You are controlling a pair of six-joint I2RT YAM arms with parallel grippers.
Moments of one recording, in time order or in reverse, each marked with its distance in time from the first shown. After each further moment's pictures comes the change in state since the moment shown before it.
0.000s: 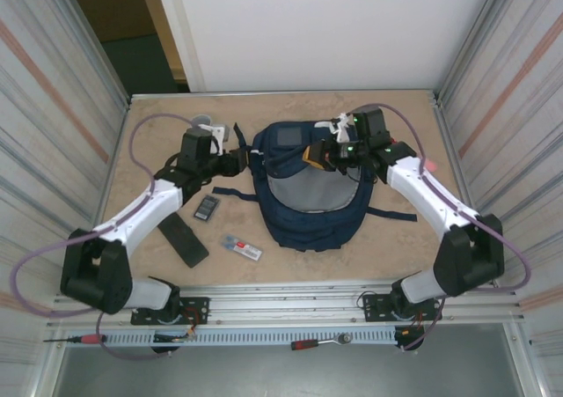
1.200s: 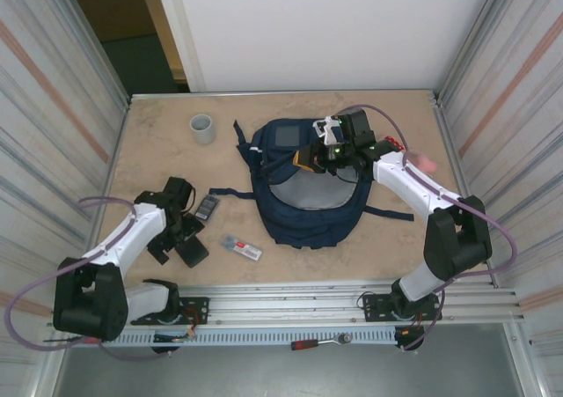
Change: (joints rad) left arm 0.172 -0.124 -0.243 -0.793 -0.241 -0.702; right arm 0.042 0.093 0.017 0.040 0.009 -0.052
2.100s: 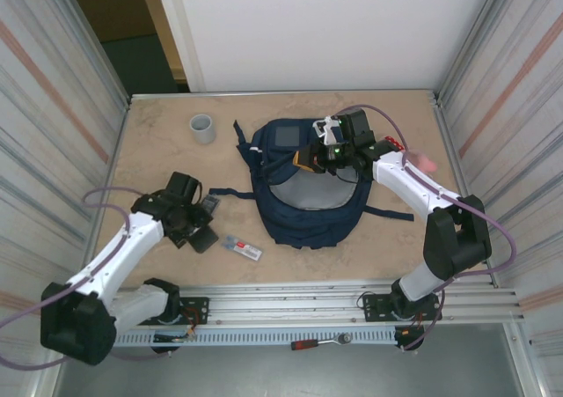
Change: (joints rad) left arm -0.196 -0.176 0.081 0.069 0.071 -0.003; right arm -0.002 0.003 0.000 0.007 0.002 -0.002
